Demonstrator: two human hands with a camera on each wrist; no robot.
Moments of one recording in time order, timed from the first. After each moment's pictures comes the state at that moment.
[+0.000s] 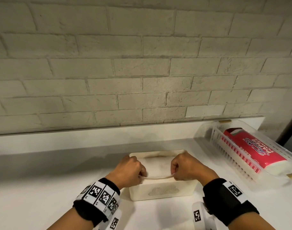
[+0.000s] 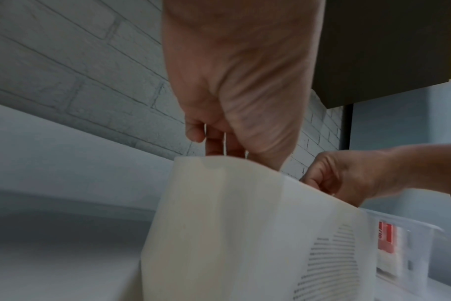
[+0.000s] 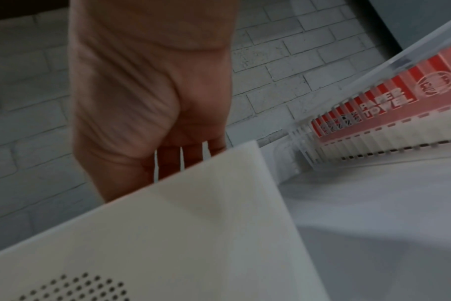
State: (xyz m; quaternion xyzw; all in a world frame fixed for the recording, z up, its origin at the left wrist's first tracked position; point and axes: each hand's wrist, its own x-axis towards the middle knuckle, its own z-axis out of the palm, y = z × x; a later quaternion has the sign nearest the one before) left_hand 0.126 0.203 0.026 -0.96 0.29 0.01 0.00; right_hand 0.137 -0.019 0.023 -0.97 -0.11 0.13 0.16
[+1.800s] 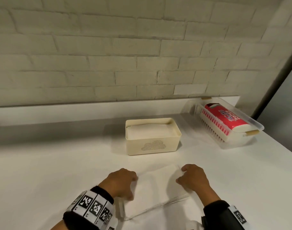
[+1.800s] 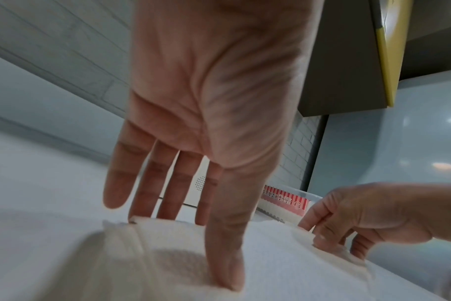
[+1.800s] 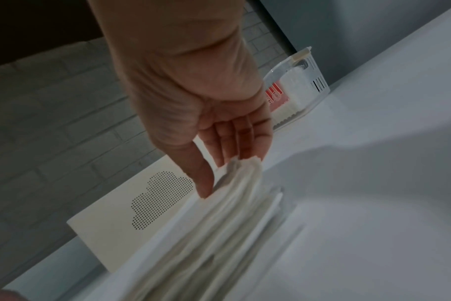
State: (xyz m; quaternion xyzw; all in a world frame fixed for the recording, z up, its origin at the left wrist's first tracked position) left_hand -0.039 0.208 -0.003 -0.95 0.15 0.28 -0.06; right_hand -0.040 -0.031 -0.026 -0.95 0.19 0.15 0.22
